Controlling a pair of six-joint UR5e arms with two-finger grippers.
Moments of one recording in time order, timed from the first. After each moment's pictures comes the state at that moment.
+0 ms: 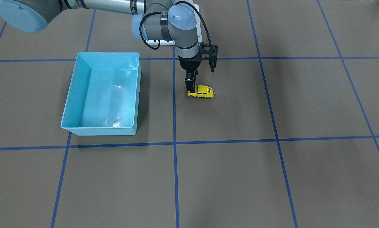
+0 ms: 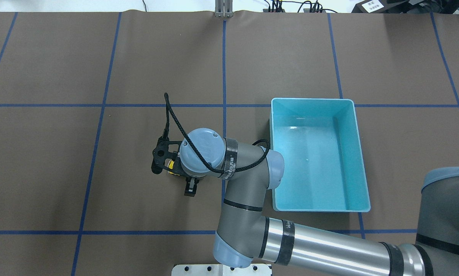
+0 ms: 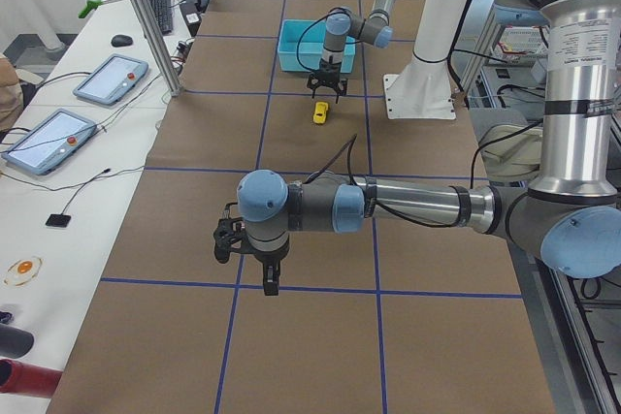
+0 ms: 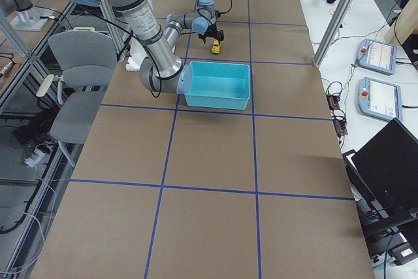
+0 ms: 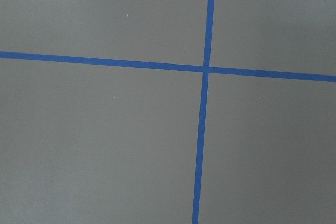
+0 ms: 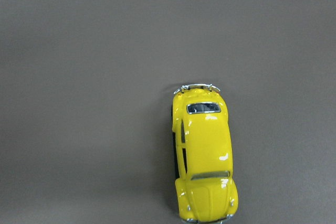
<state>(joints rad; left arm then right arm) -1.63 -1.53 -1.71 -1.49 -2.37 -0.03 0.34 -0.69 1.42 -1.36 1.71 -0.04</state>
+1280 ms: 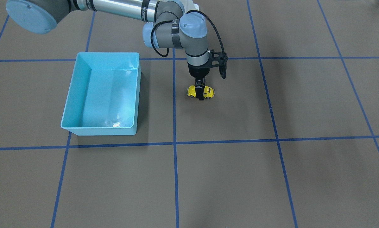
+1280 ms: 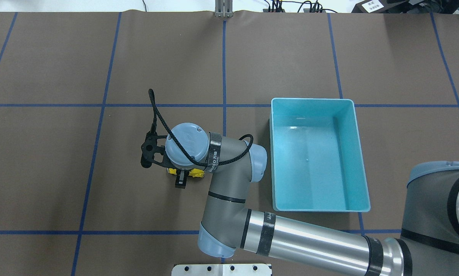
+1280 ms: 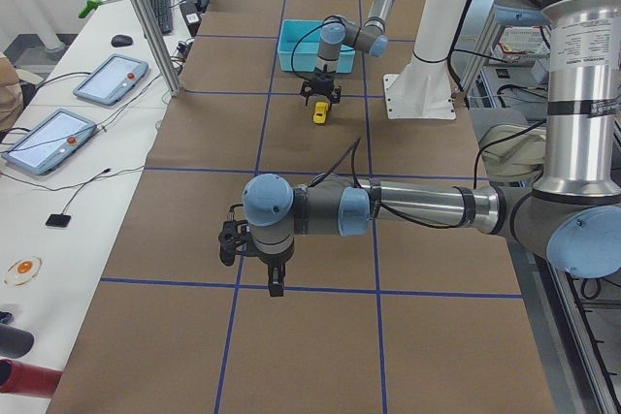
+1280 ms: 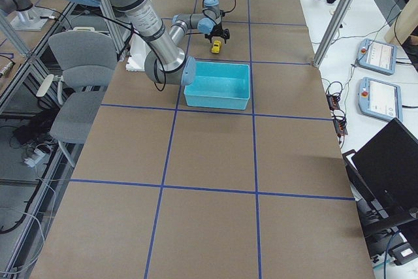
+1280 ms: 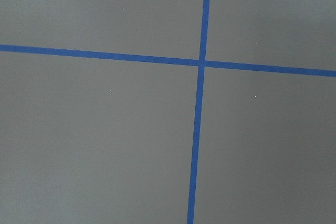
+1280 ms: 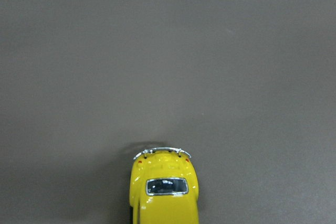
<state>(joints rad) -1.63 -1.51 -1.71 -1.49 -2.39 -0.03 0.34 -0.62 1.30 -1.31 1.69 -0.08</state>
